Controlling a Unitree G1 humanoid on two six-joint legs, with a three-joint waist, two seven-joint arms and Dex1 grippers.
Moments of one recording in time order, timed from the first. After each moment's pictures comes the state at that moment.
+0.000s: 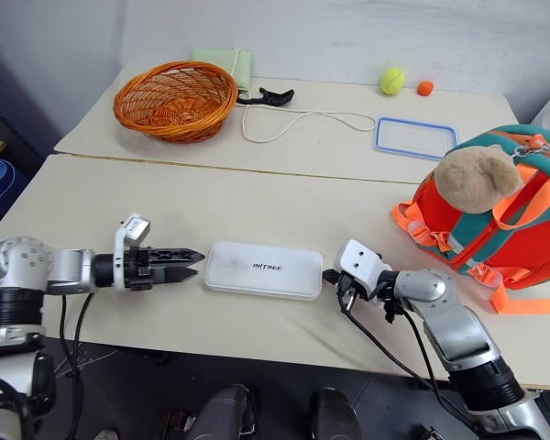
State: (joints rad) left arm -0.69 0.67 0.19 0.43 -0.90 1.60 -0.66; right arm -0.30 -0.65 0.19 -0.21 0.13 0.45 0.86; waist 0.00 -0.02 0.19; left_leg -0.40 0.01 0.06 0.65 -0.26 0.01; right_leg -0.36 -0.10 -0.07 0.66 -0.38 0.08
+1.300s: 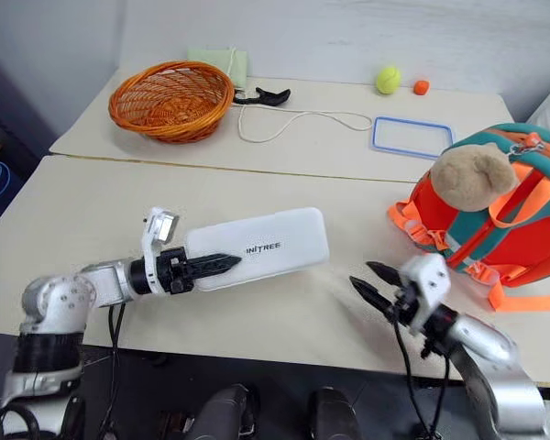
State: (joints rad) left arm -0.32 0.55 0.15 -0.12 -0.82 0.87 -0.89; right arm 0.38 -0.45 -0.36 -0.59 0.45 0.33 0.74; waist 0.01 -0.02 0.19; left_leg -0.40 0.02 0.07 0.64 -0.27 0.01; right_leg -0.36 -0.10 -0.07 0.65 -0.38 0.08
